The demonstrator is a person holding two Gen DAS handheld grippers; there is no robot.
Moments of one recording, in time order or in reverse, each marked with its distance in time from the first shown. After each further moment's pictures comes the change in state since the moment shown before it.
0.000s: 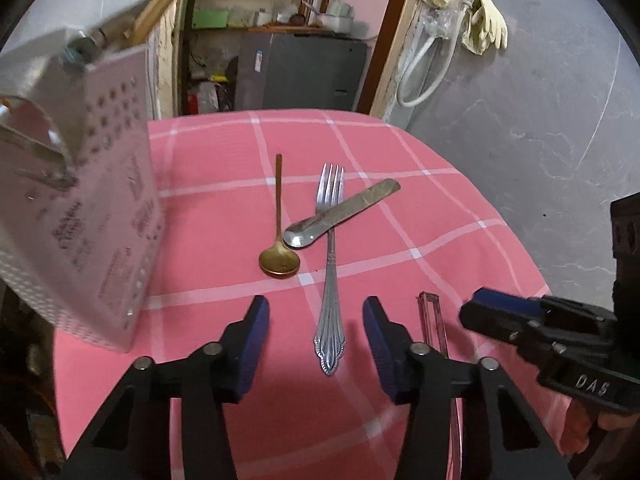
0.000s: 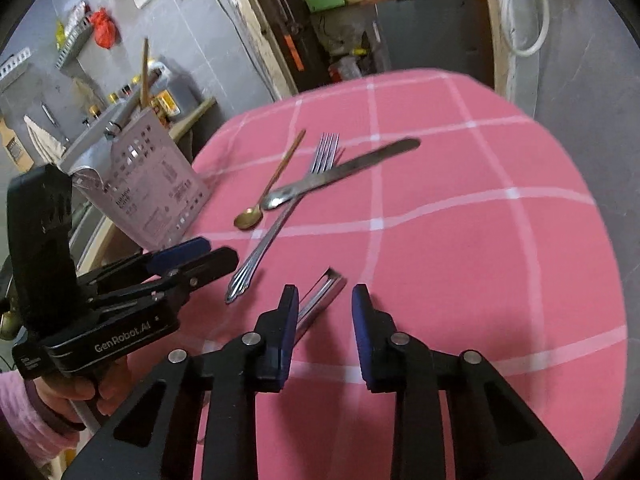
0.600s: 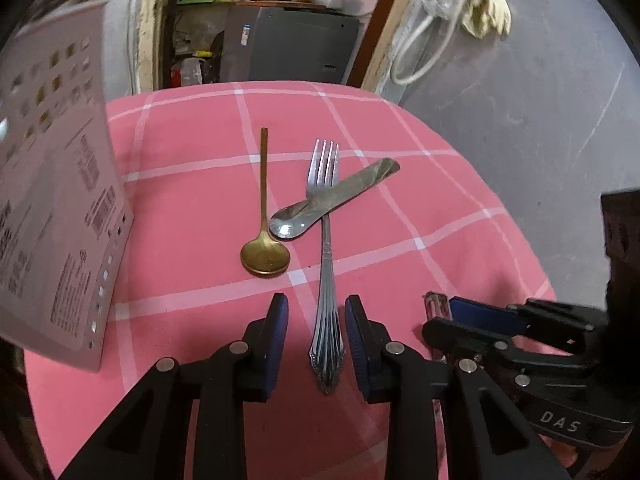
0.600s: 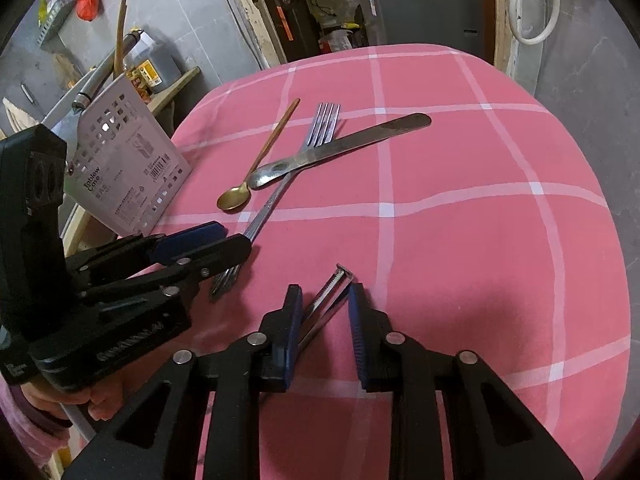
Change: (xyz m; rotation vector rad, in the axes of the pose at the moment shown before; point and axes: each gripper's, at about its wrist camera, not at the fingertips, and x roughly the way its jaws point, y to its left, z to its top) left arm 0.029 -0.002 0.006 0.027 0.092 -0.034; right arm 0.025 0.019 0.010 -0.015 0.091 -0.067
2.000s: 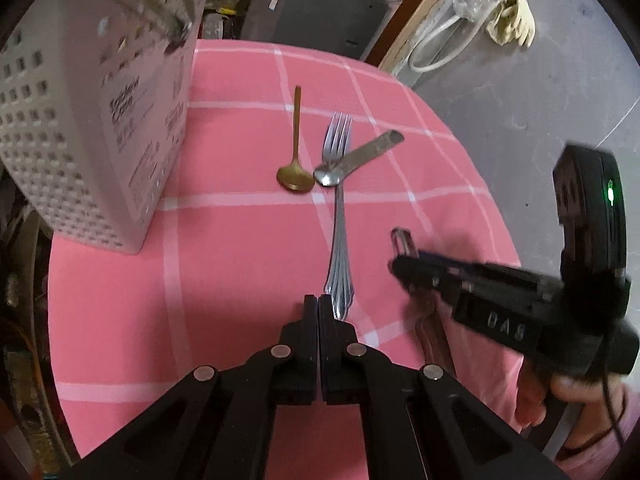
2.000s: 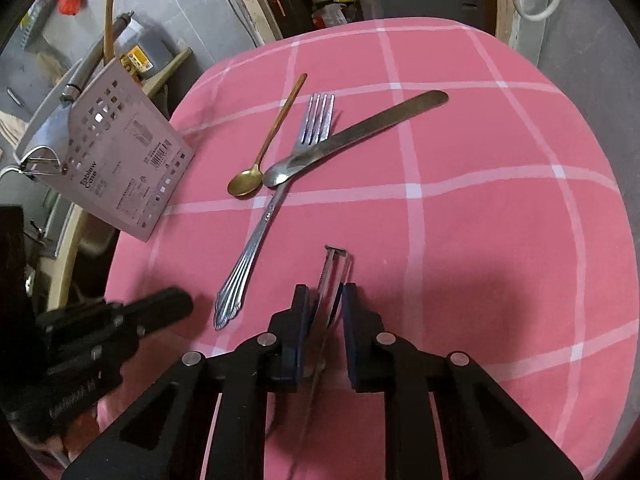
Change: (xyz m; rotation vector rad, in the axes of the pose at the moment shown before) left arm -0.044 0.027 -0.034 -0.171 0.106 -0.075; right arm 0.008 0.015 0.003 0.042 0.100 -0.005
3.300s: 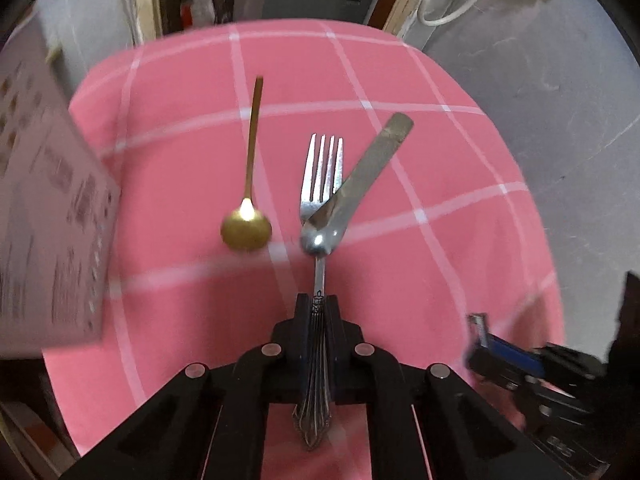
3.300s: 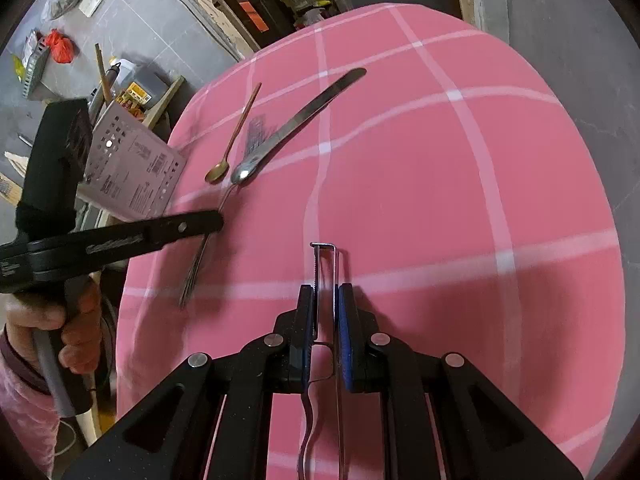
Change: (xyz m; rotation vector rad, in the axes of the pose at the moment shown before) left arm 0.048 -0.046 0.050 0.047 0.198 0.120; right arm -0.029 -0.069 -0.043 0.129 -0.014 0.110
